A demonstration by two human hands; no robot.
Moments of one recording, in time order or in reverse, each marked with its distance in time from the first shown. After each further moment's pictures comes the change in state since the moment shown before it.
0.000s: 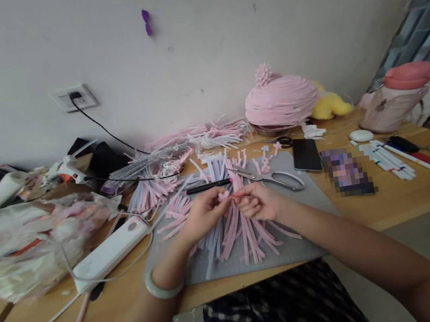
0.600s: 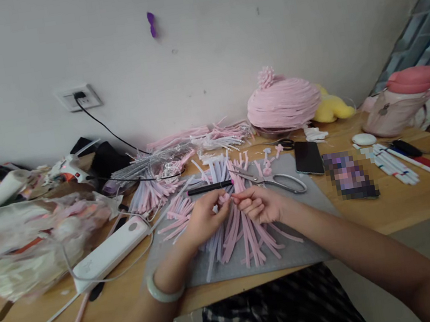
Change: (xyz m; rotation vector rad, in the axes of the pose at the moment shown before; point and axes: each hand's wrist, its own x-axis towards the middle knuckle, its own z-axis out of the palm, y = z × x) left_hand 0.000 -0.002 0.002 0.070 0.135 0.041; right_hand 0.003 -0.001 -0.003 -0.618 -0.014 -0.138
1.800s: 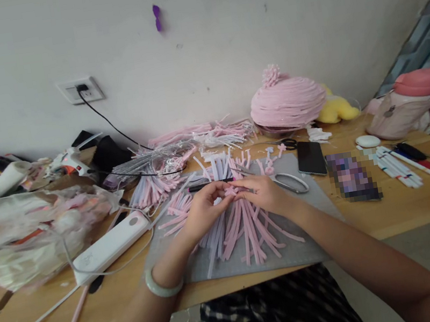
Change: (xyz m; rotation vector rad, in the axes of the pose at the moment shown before) left_hand 0.005 -0.009 -0.003 0.048 -0.033 0.113; right_hand -0.004 0.005 -0.009 -0.618 0.333 -0.617
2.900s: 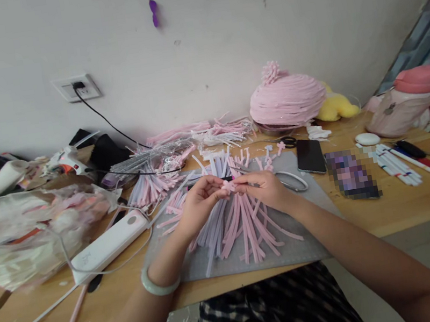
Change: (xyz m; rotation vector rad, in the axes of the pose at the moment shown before) left_hand 0.001 0.013 -0.004 -0.366 0.064 -0.117; right_hand 0.002 -0.010 -0.008 0.229 0.018 0.197
